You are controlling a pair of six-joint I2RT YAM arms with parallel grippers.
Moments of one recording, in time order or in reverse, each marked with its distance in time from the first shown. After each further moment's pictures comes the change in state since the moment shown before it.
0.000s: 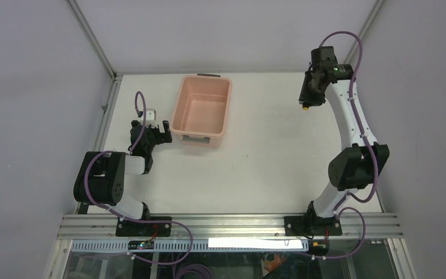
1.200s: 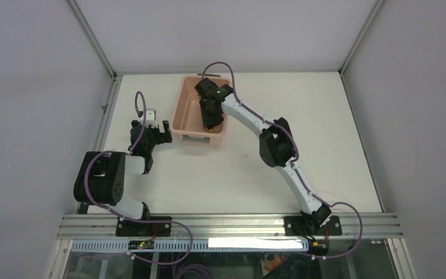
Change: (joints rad) left arm 0.000 0.000 0.000 0.000 0.000 0.000; right arm 0.674 0.731 0.567 0.103 -0.095 0.218
